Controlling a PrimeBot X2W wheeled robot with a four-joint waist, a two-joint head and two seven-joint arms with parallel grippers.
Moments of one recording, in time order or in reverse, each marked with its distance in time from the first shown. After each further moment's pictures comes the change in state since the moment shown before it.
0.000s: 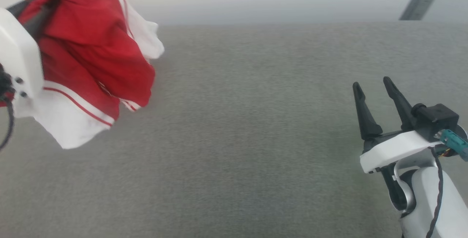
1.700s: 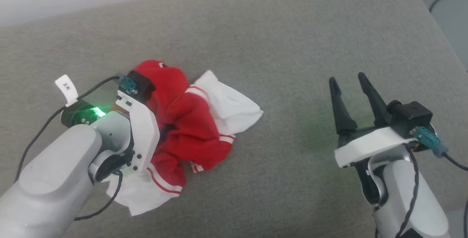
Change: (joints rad) left arm 0.089 -0.327 -0.362 0.401 0.041 -0.138 -0.005; right arm -0.074 0.096 0.027 0.134 0.004 0.000 -0.105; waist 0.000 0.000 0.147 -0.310
